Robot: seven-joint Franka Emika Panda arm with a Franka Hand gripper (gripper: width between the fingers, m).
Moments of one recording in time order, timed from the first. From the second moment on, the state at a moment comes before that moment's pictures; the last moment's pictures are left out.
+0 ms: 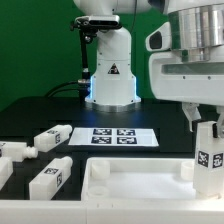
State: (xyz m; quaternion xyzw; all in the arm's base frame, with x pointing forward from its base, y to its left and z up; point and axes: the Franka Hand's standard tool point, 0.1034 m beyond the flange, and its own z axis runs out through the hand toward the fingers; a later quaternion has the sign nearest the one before) arm 0.635 0.107 0.120 -0.83 0.55 -0.01 0.09
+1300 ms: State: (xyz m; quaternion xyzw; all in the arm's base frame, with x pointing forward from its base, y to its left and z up) arm 0.639 0.109 0.118 -0.98 0.20 -0.02 0.08
